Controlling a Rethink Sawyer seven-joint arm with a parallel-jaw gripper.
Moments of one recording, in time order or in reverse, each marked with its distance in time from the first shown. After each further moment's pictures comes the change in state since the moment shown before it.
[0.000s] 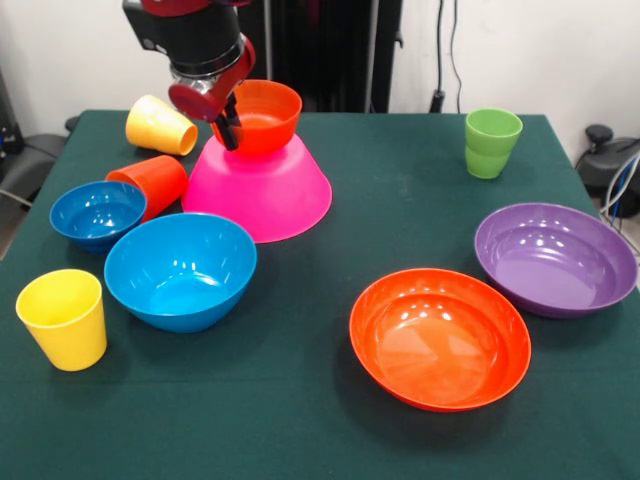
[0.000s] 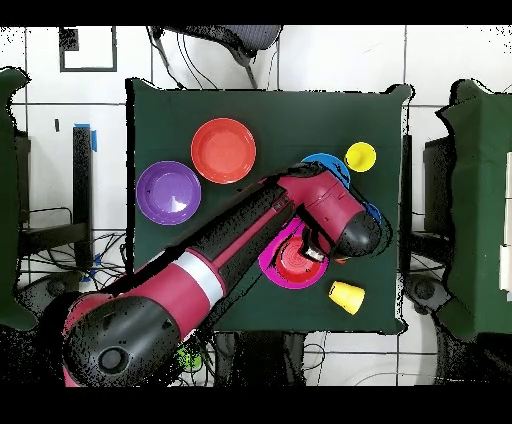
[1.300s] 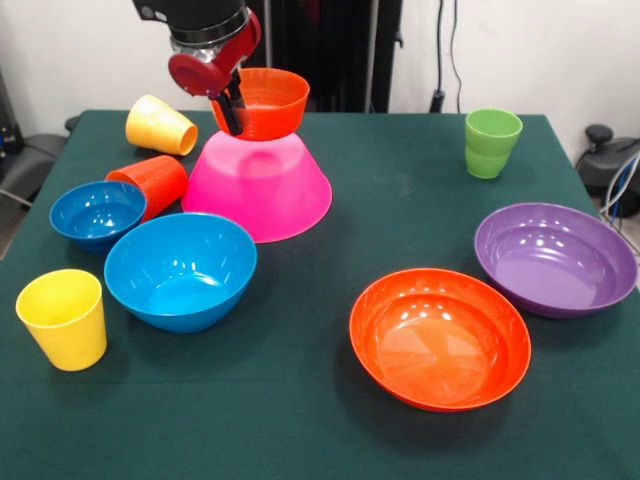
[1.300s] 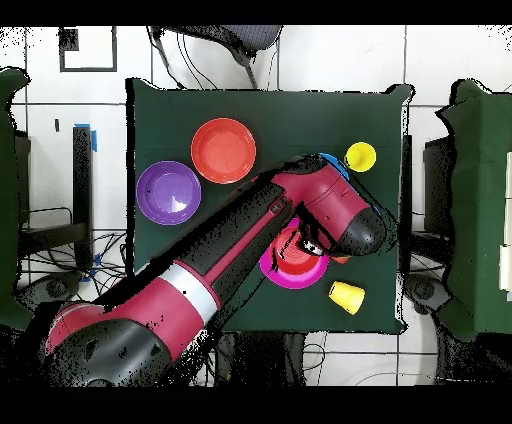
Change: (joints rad) arm 0.010 -0.086 0.001 0.004 -0.008 0.000 0.000
